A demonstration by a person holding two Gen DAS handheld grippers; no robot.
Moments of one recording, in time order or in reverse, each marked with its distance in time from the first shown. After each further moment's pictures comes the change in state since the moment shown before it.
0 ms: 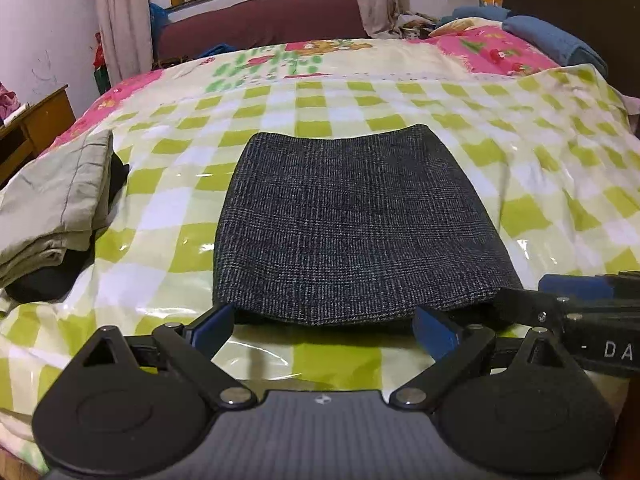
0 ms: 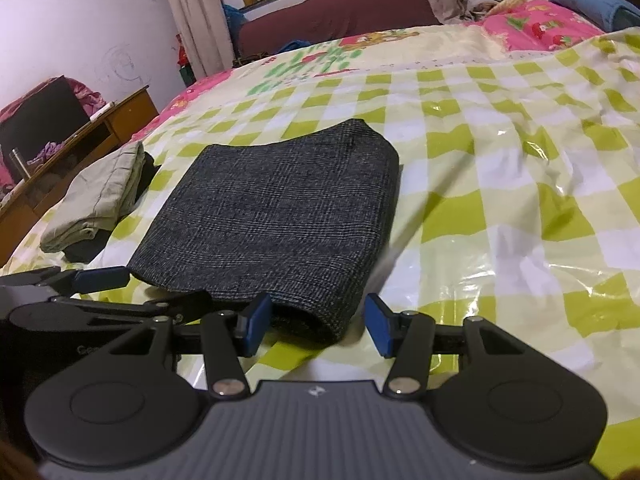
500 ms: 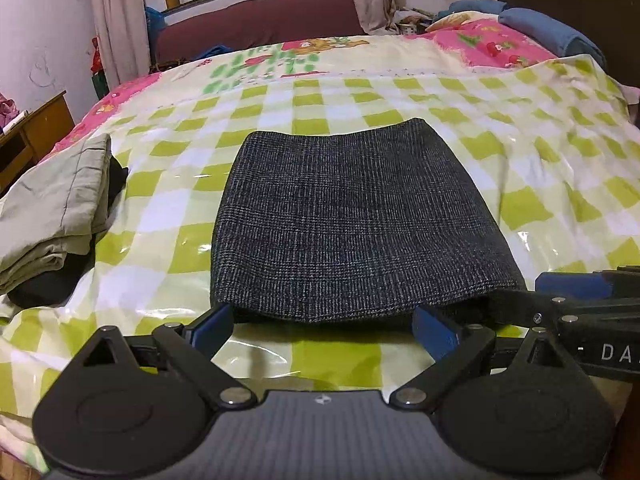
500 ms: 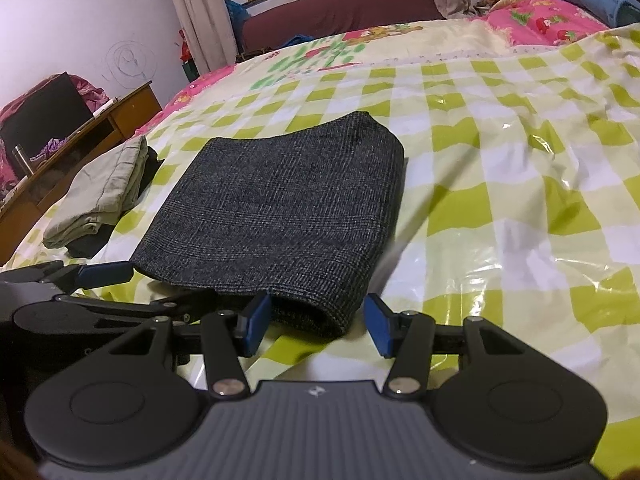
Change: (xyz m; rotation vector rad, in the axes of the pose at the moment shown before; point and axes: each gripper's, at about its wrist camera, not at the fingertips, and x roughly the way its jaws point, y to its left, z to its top) left arm 0.001 -0.004 -0.001 0.027 0.005 0.013; right arm 0.003 0.000 -0.001 0.004 0.018 0.010
